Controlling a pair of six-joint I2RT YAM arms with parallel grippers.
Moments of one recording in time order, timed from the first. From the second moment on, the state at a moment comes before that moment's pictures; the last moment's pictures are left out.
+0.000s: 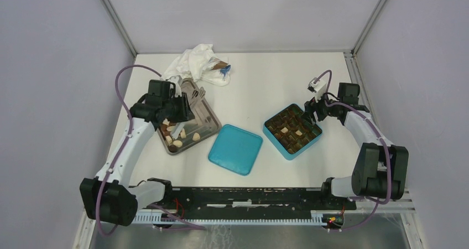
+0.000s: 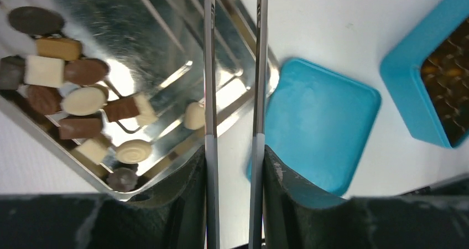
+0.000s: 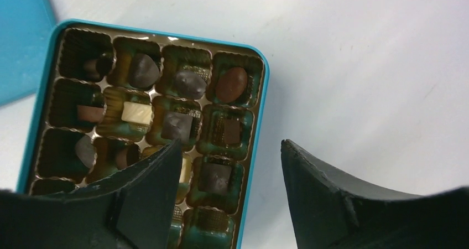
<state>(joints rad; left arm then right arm) -0.14 1.18 1.03 -0.74 0.18 -0.24 -0.13 1.38 0.84 -0.33 -0.73 -0.64</state>
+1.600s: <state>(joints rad) -0.92 1.14 0.91 -0.33 0.18 -0.50 -0.08 1.19 0.72 -0.14 -0.58 -0.61</state>
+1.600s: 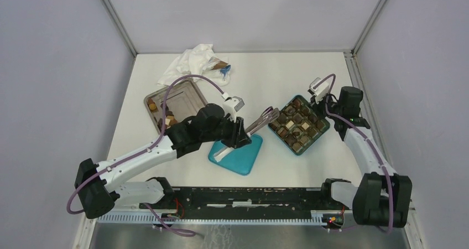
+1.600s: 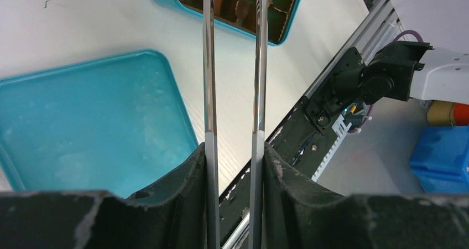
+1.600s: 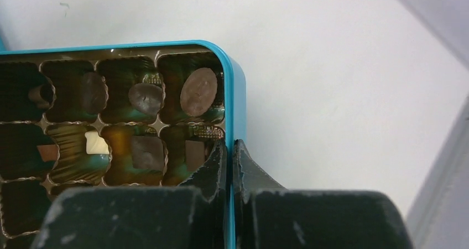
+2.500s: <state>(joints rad) -1.10 1.25 0.91 -0.18 0.13 -0.50 -0.12 1.29 0.70 -0.07 -0.57 -0.41</state>
